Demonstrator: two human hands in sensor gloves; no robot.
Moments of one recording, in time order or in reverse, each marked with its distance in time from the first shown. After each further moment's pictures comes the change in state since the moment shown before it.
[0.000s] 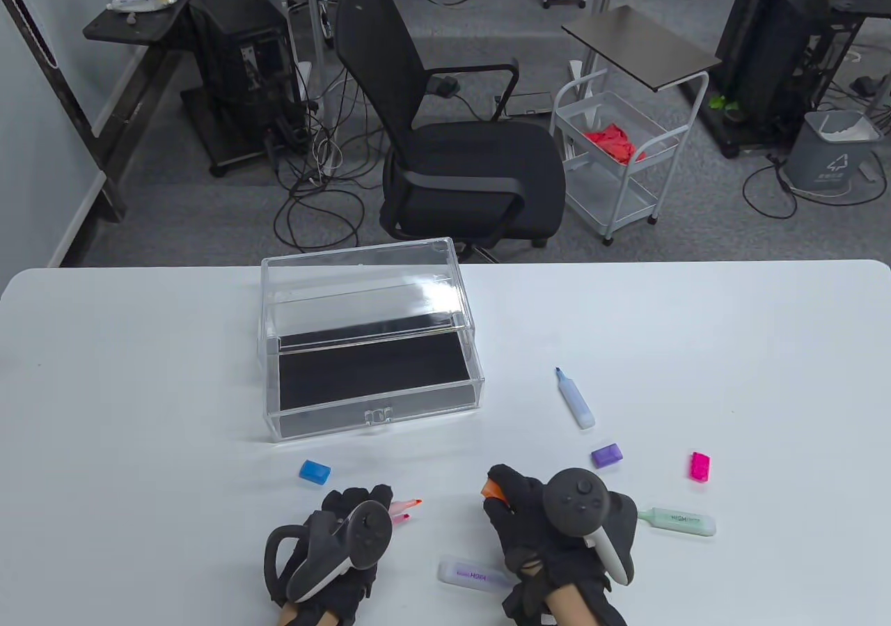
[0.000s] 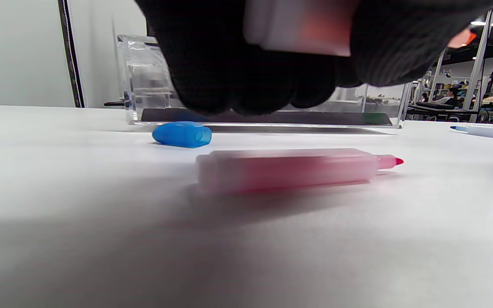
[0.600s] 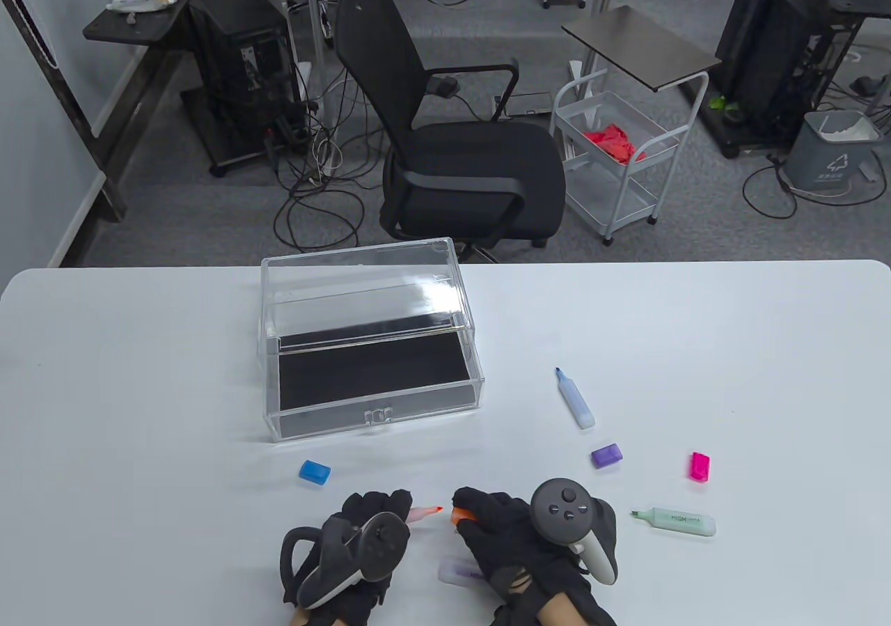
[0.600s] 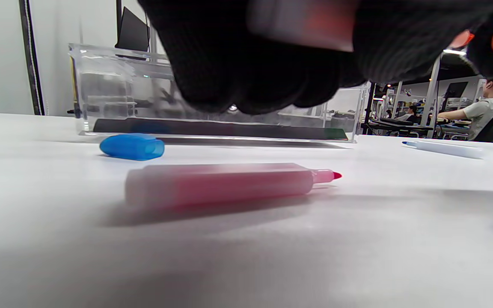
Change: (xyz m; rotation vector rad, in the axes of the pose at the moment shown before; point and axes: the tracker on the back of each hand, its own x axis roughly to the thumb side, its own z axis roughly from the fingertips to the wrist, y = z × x) left_hand 0.020 0.002 0.006 0.050 -0.111 0.013; right_hand 0.004 0.032 -0.001 0.205 -0.137 -0.173
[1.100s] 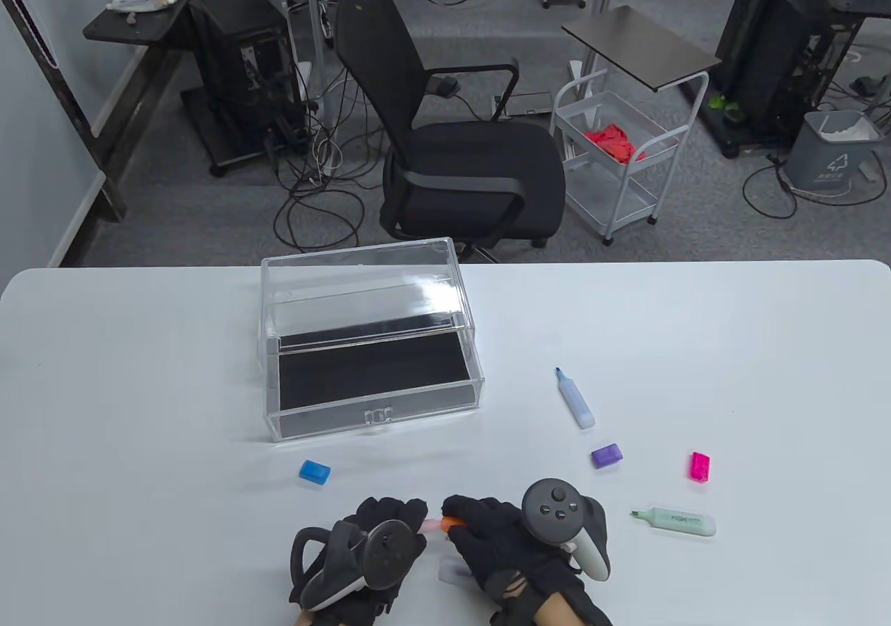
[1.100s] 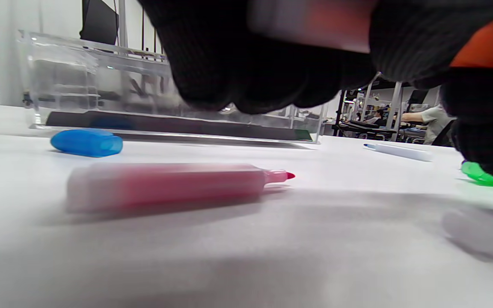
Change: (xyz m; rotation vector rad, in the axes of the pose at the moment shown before) left_hand 0.010 0.001 0.003 -0.010 -0.112 0.054; right_hand 0.003 0.011 -0.004 0.100 -0.056 -0.048
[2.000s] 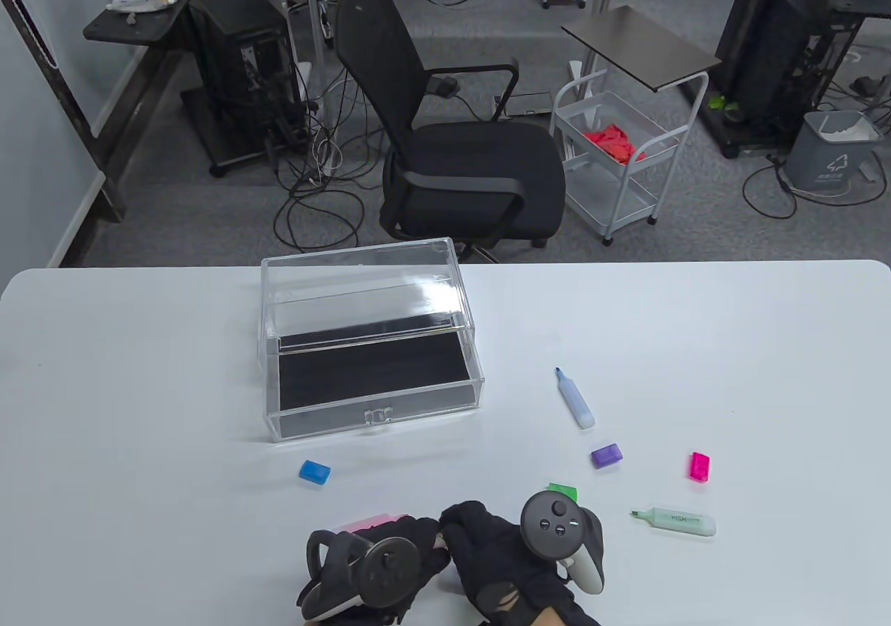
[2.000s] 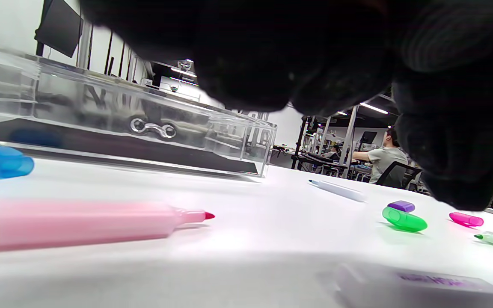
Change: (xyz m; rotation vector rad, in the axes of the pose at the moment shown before) left_hand 0.016 0.012 0.007 0.104 -0.135 0.086; right_hand 0.024 0.007 0.012 -0.059 -0.109 -0.054
